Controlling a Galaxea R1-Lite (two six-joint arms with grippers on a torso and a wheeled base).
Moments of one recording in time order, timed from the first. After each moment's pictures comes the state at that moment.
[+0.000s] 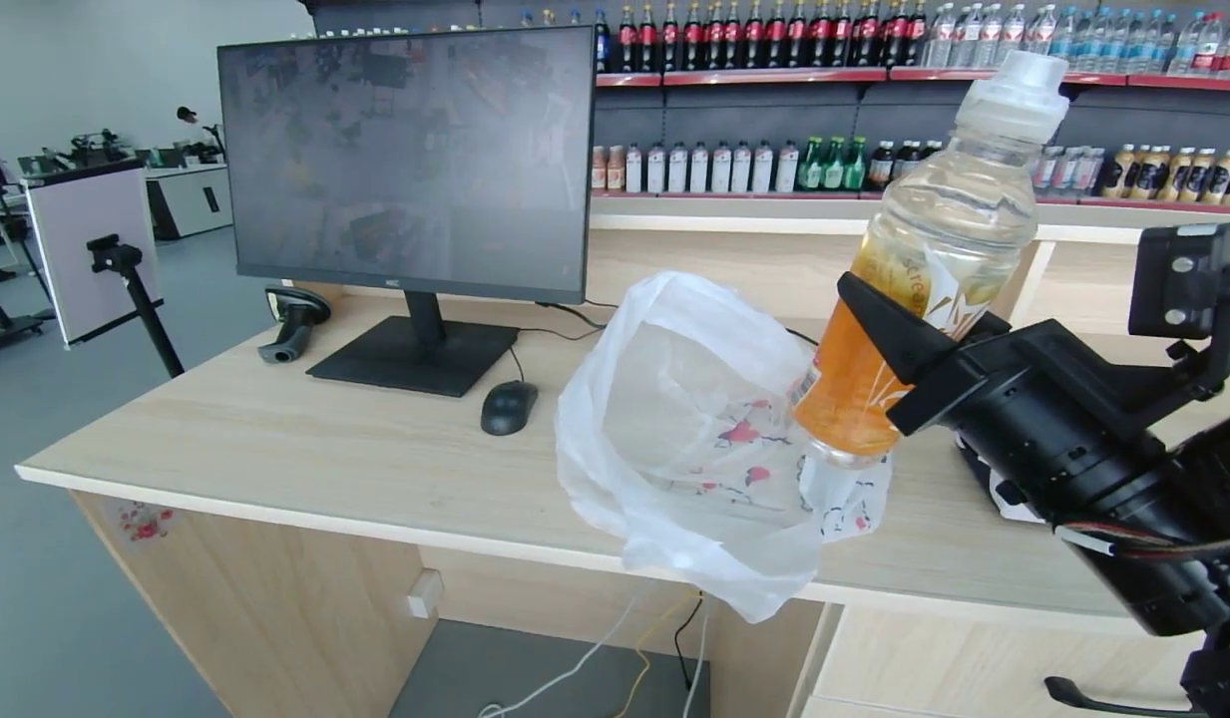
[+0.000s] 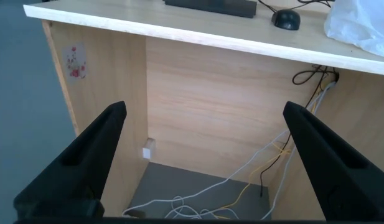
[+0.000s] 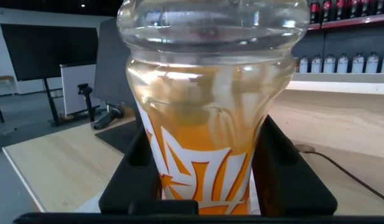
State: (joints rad) left arm 0.00 0.00 0.00 0.00 0.00 -0.03; right arm 0.60 1.62 -0.47 -1.57 -0.09 0.02
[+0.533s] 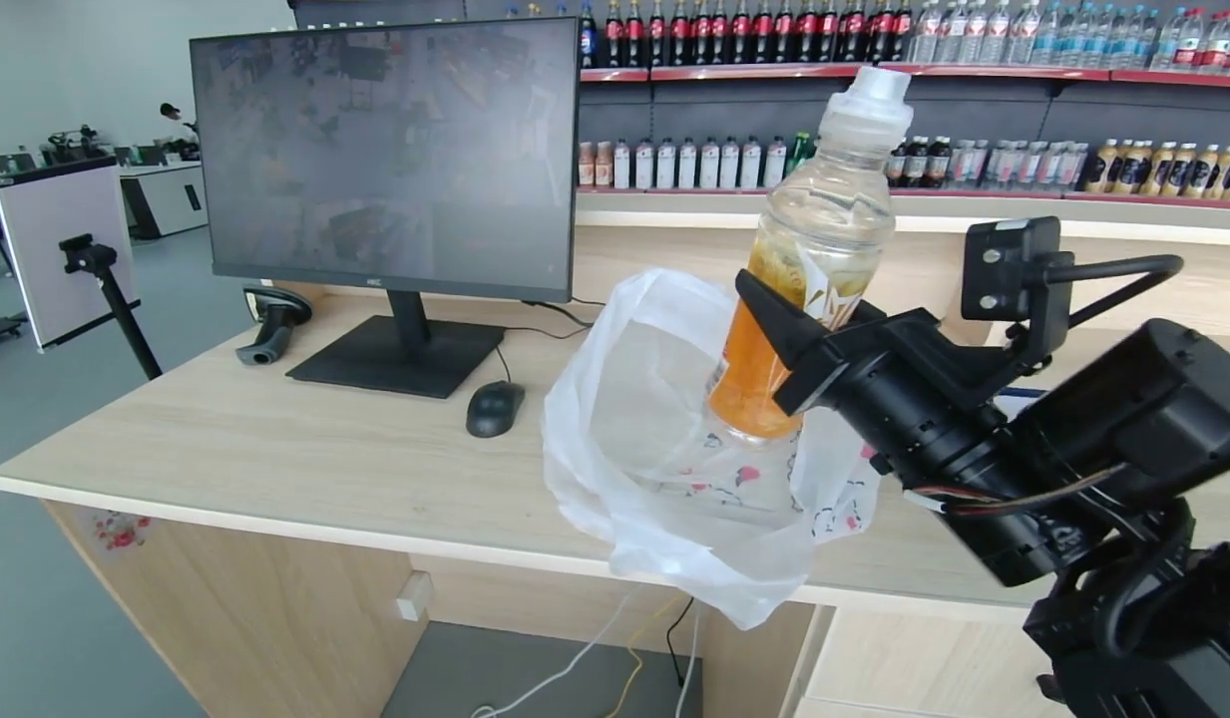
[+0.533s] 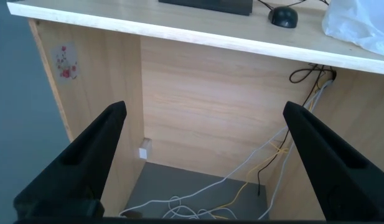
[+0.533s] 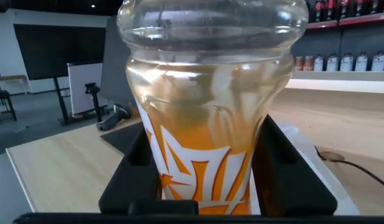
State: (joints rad) left arm 0.00 0.00 0.00 0.00 0.00 -0.03; right arm 0.68 1.81 -0.67 -1.57 -0.09 0.02
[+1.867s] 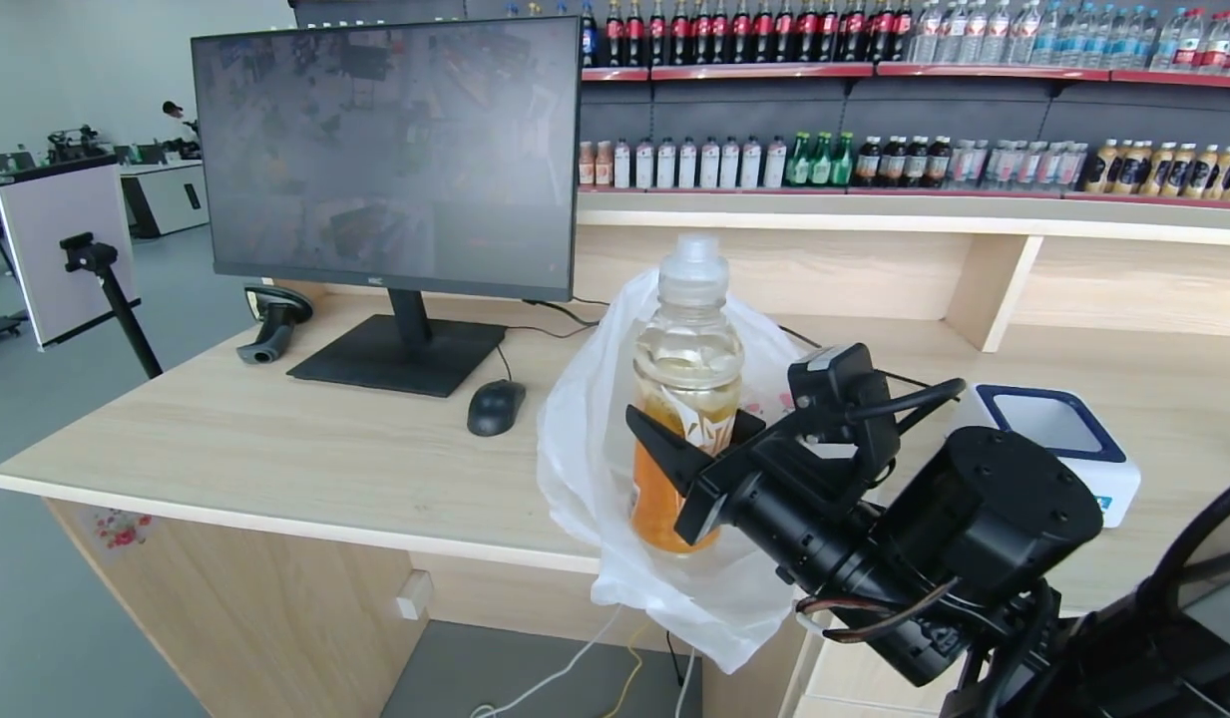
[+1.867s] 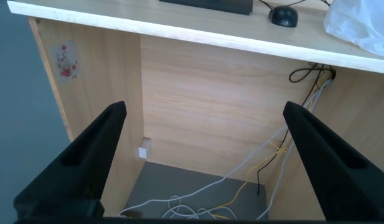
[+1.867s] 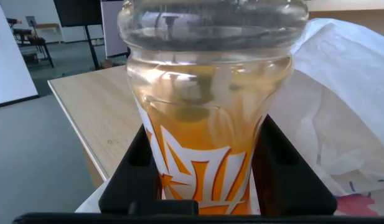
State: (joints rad) left arm 0.00 0.00 0.00 0.00 0.00 -0.03; right arm 0.81 1.94 -0.61 -1.57 -0.09 0.02
